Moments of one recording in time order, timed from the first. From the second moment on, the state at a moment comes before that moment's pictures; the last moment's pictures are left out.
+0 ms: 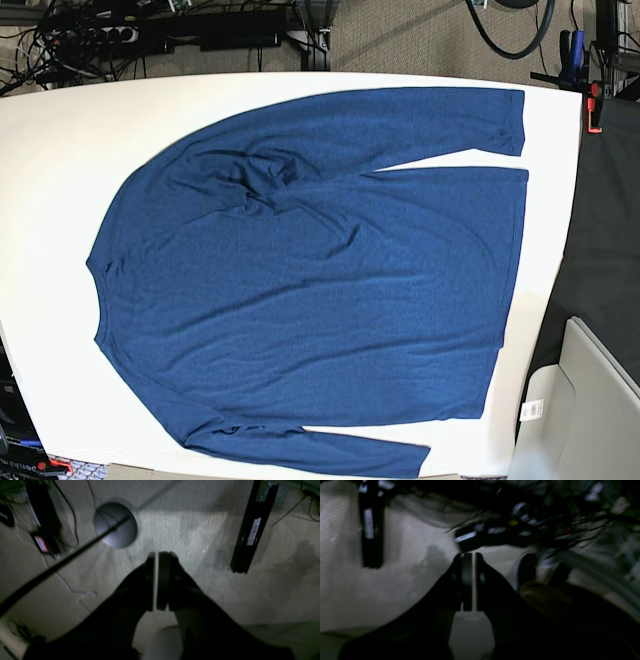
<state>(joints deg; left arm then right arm) 31.9 -11.4 -6.3 41.7 2.4 -0.9 1.6 -31.4 10.6 0.8 43.7 -15.8 -1.2 1.6</state>
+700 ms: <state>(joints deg) 56.5 -11.7 -16.8 99.6 -8.1 -0.7 10.4 -59.6 13.1 15.1 108.5 -15.8 -0.7 -12.5</state>
